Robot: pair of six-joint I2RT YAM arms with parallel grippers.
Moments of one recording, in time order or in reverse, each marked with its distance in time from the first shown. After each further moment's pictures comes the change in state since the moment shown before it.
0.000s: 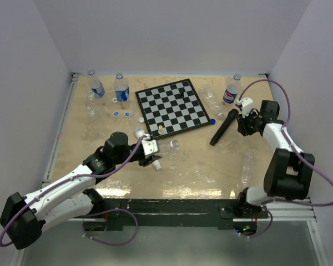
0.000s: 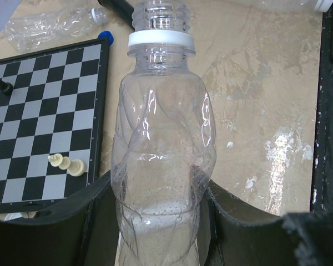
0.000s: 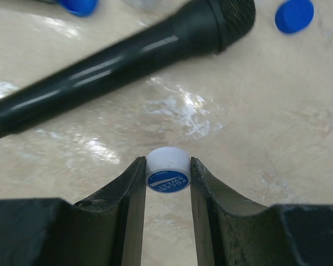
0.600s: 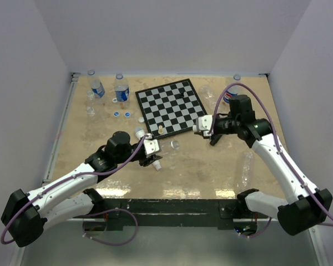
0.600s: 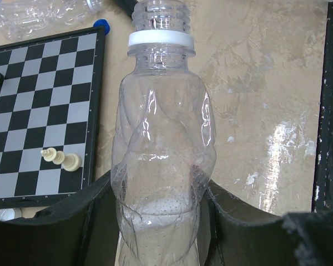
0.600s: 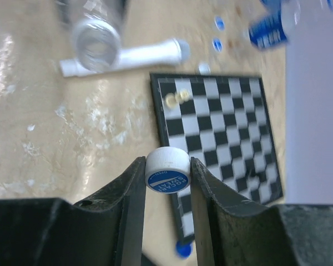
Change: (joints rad) left arm 0.005 0.032 0.000 0.000 -0.001 0.001; right arm 0.561 -0.238 0.227 -0.370 -0.510 -0.654
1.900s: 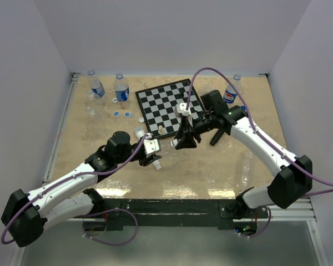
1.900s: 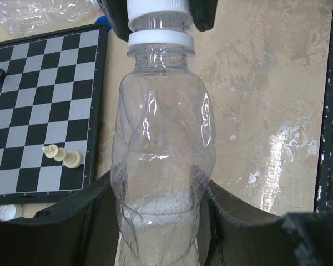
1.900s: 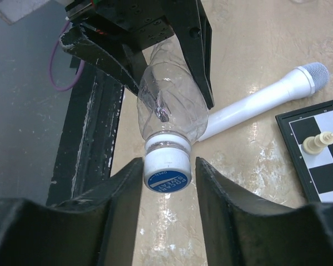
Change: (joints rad) left arm 0.002 0.001 0.000 -0.004 -0.011 -0.002; right arm 0.163 0.237 0.122 -0.002 -0.132 0.671
